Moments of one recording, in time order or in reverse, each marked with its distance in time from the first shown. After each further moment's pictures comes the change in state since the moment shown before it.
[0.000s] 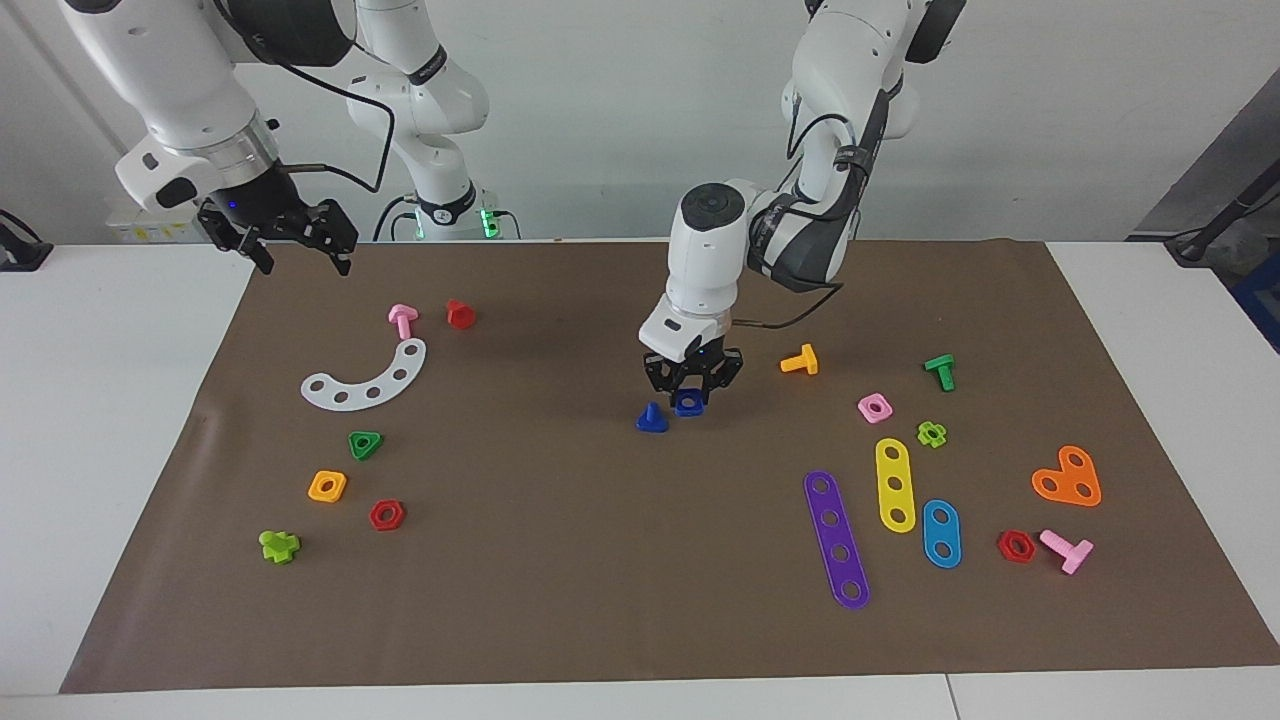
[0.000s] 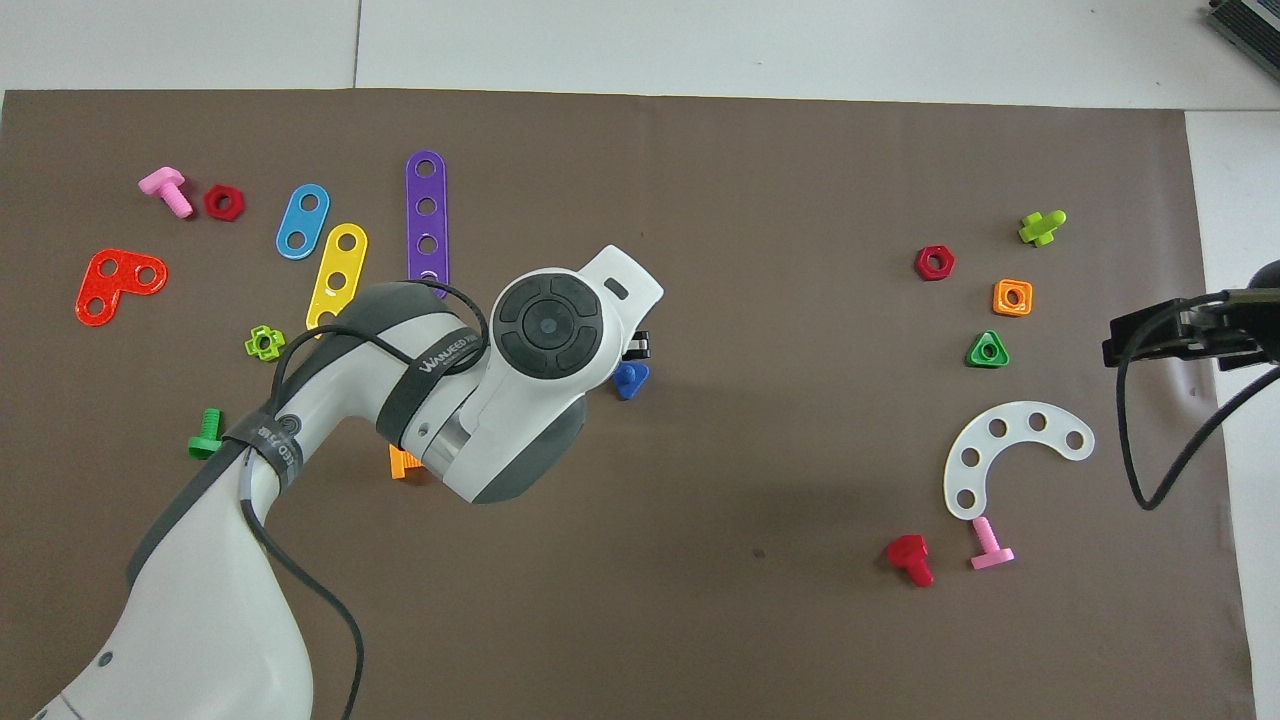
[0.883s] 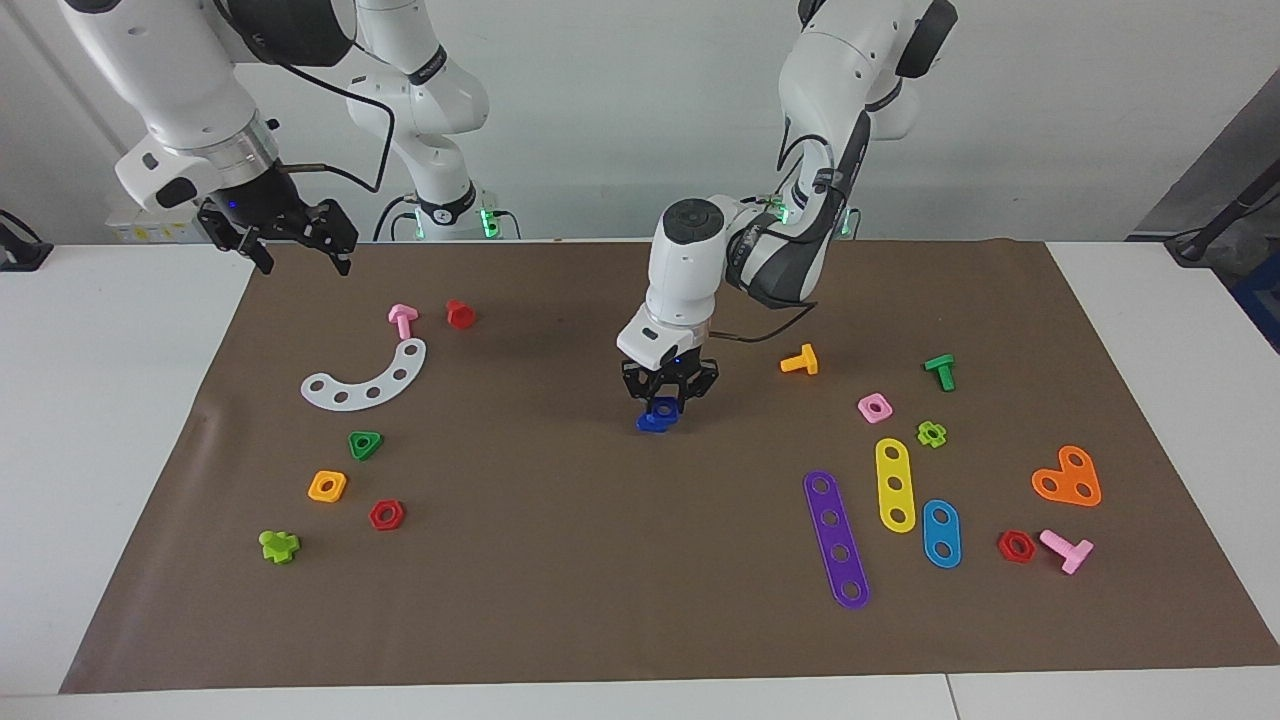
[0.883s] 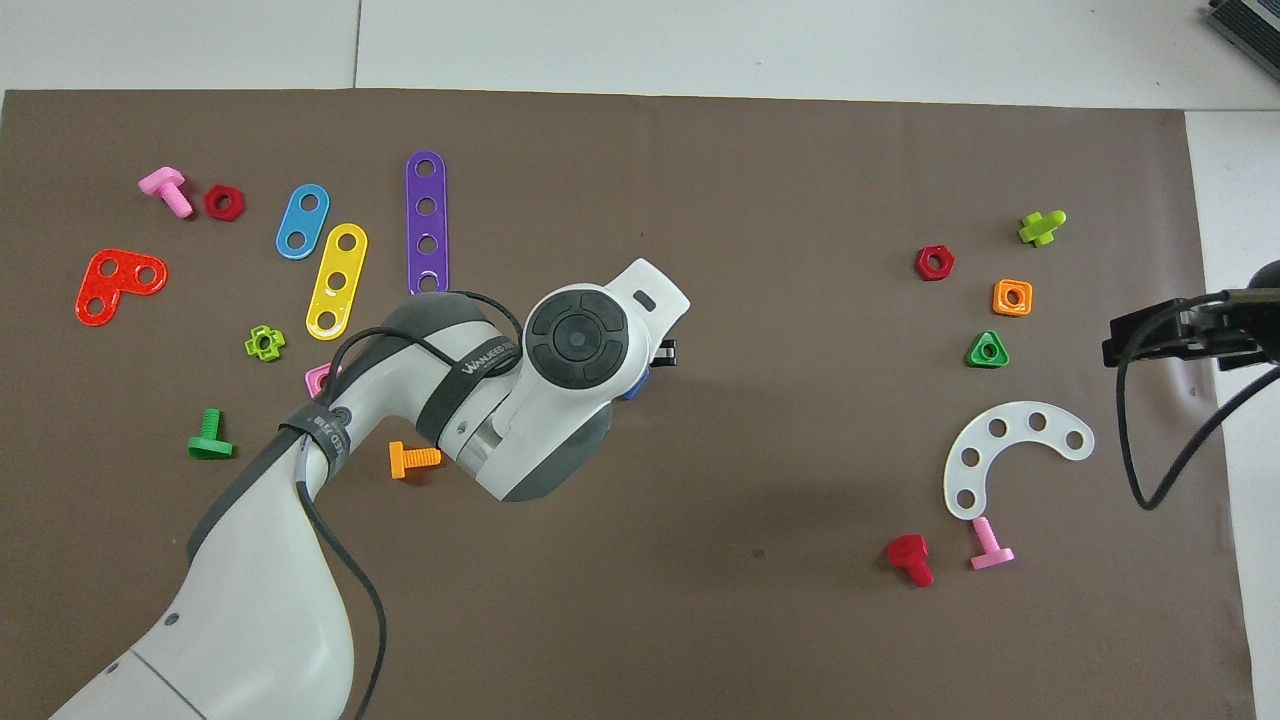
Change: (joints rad) left arm -0.022 0.068 -0.008 0.003 0.000 0.093 -0.001; right arm 0.000 0.000 0.000 0.000 0.000 0.000 0.000
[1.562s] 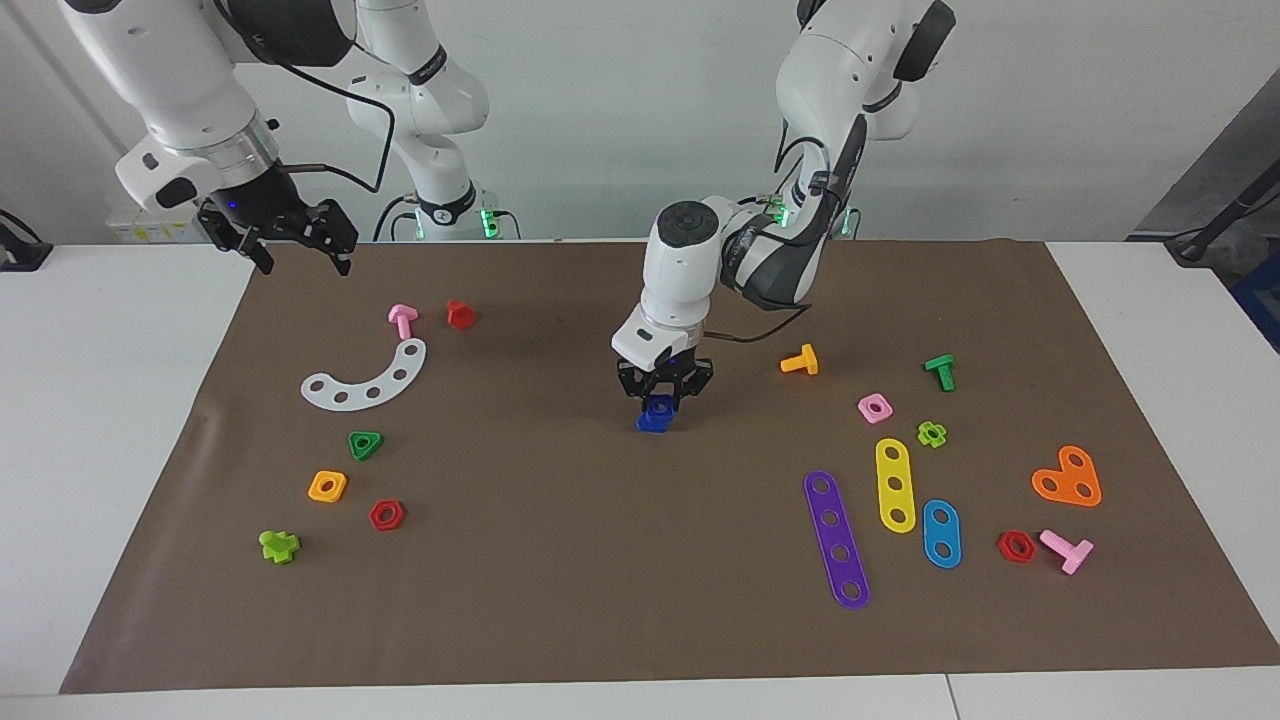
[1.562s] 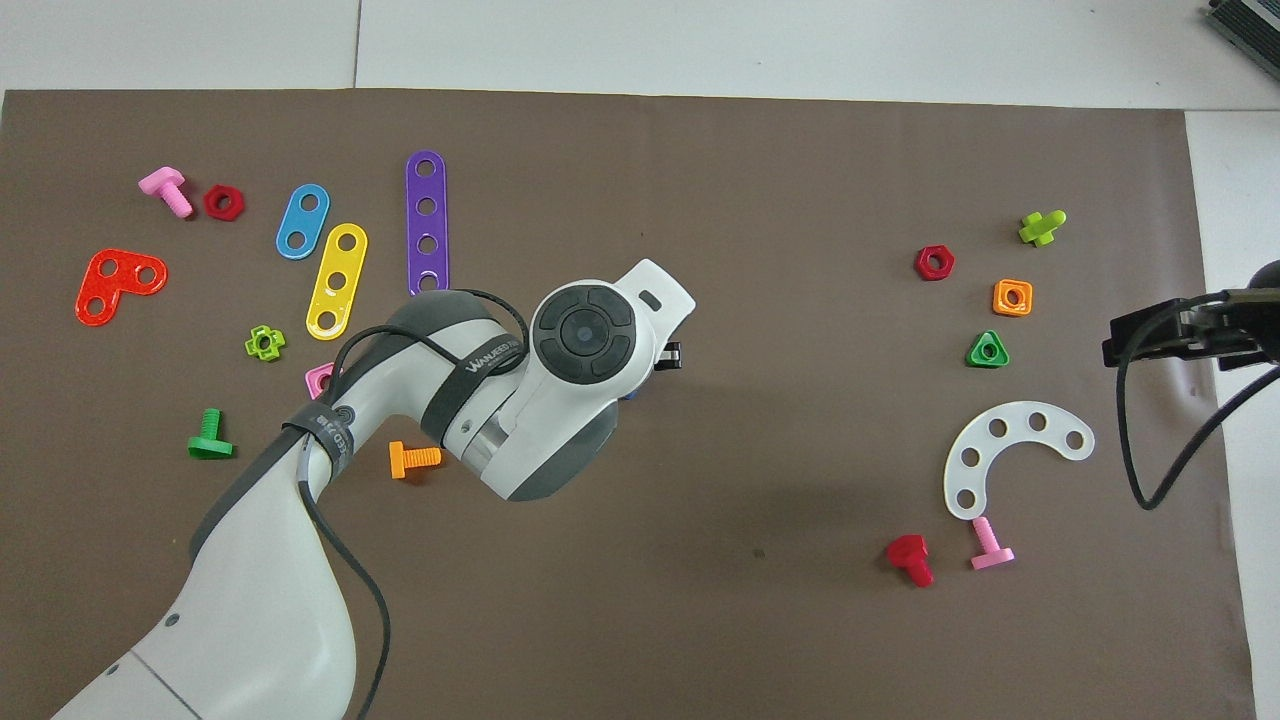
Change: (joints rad) left arm 0.000 0.001 -0.008 0.023 -0.018 -0.046 0.000; right arm 0.000 0.000 0.000 0.000 0.000 0.000 0.000
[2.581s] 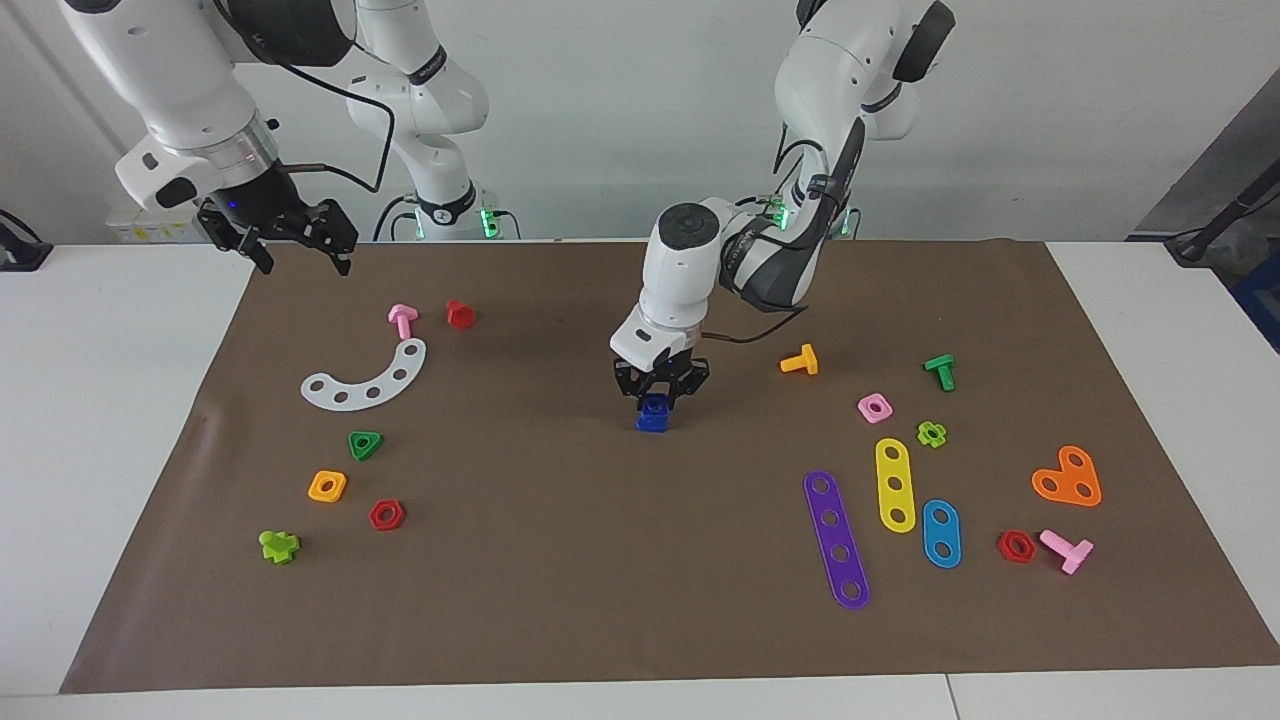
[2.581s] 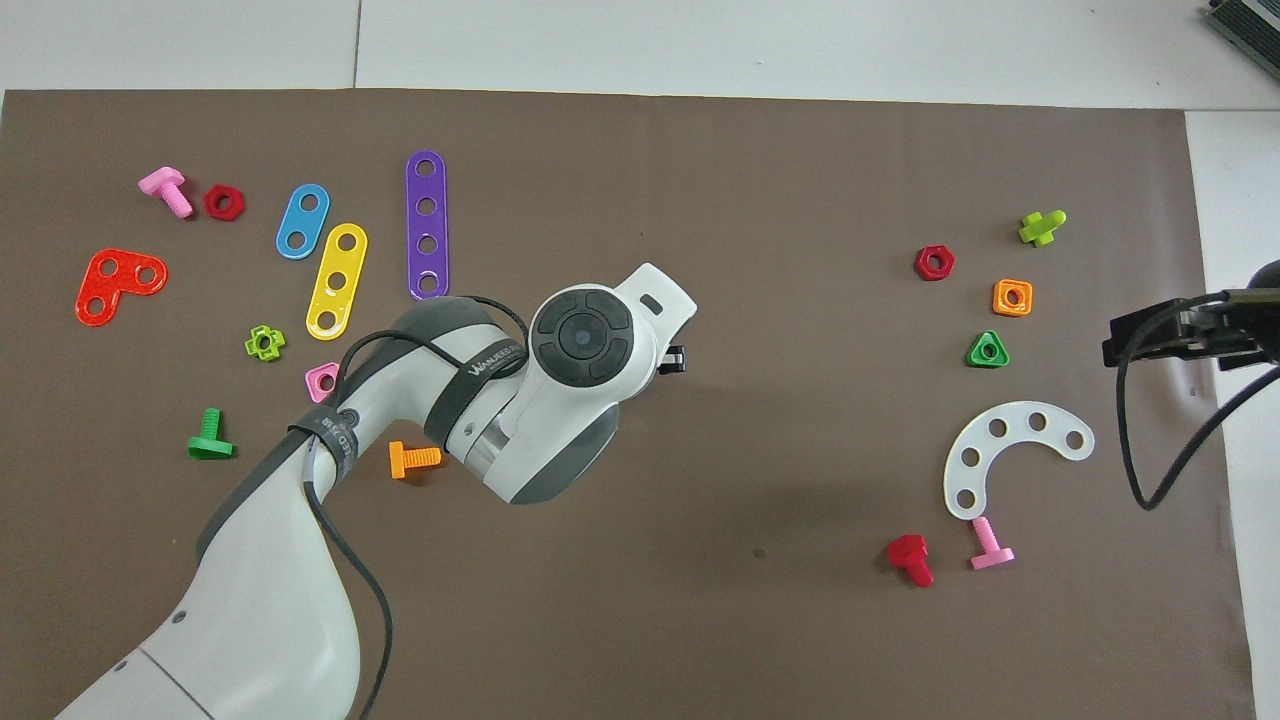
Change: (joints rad) left arm 0.000 0.003 -0.003 -0.017 -0.019 0.028 0.000; right arm 0.000 0.000 0.000 0.000 0.000 0.000 0.000
